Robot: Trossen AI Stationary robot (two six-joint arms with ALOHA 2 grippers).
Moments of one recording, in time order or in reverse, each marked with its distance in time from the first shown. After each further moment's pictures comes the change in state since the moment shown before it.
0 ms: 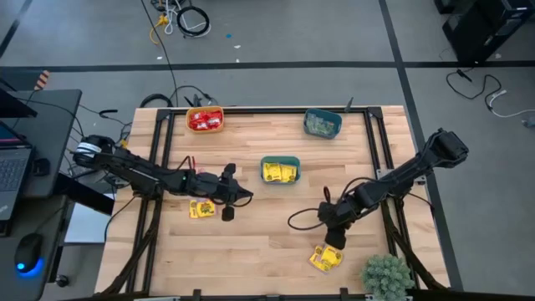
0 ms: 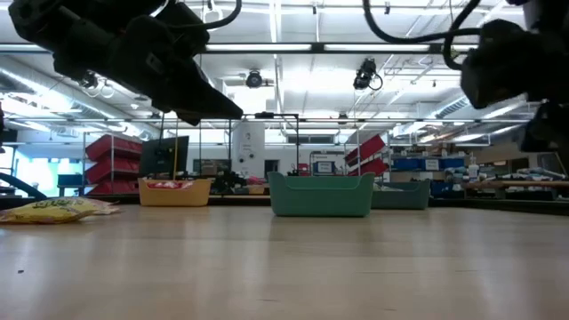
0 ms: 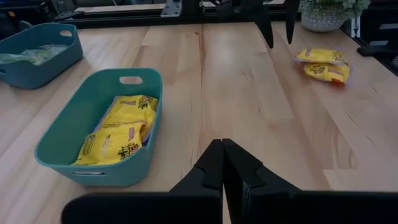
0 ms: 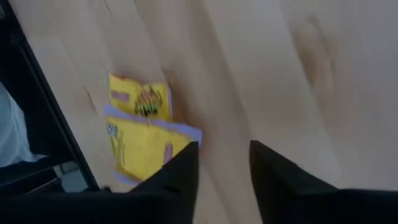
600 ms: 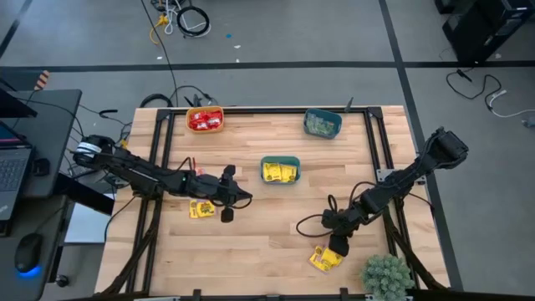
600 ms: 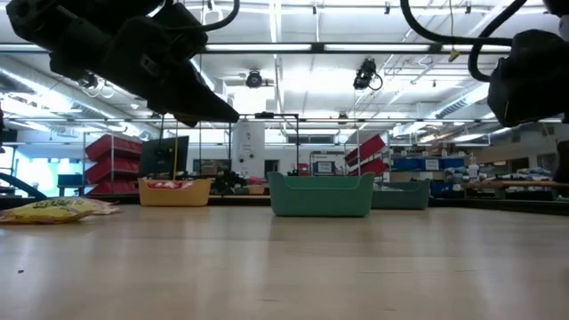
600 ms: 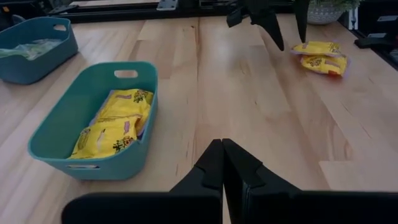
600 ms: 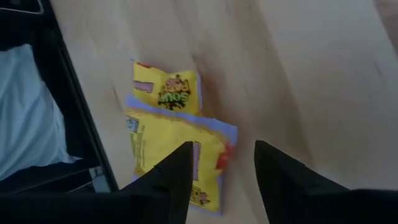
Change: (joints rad) left arm -0.017 0.000 0.000 -0.023 -0.005 -0.004; right arm 0.093 0.000 -0.169 0.349 0.023 0.141
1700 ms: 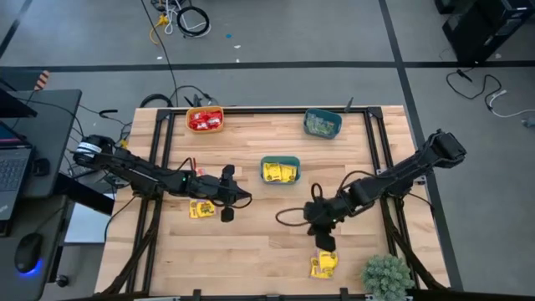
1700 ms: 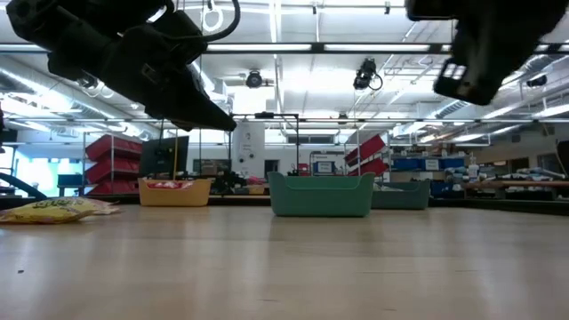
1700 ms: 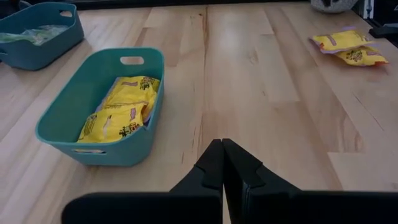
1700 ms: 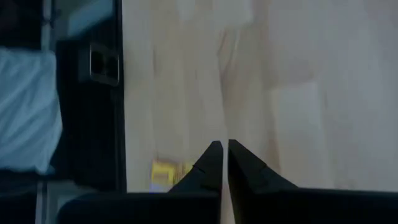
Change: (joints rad) left arm -0.003 0.000 0.001 -0.040 -0.026 -0.019; right arm -0.132 0.038 0.361 -0.257 0.058 -0.438
